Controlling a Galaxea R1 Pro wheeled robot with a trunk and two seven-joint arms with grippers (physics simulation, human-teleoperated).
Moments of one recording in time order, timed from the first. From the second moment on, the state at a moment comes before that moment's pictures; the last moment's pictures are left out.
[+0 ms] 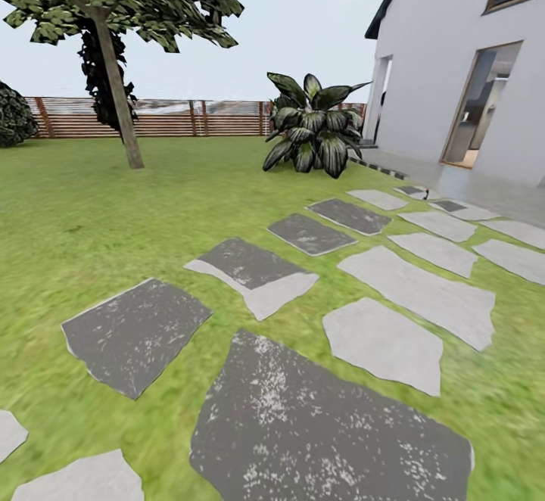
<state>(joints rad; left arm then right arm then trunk) -0.20 0.05 0.02 -0.28 -0.02 -0.39 0.00 -0.03 -0.06 0.00 -0.53 0.01 -0.41 0.00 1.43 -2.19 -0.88</state>
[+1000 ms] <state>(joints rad) -0.20 0.05 0.02 -0.28 -0.02 -0.39 0.00 -0.03 -0.06 0.00 -0.53 0.01 -0.41 0.00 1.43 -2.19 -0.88</state>
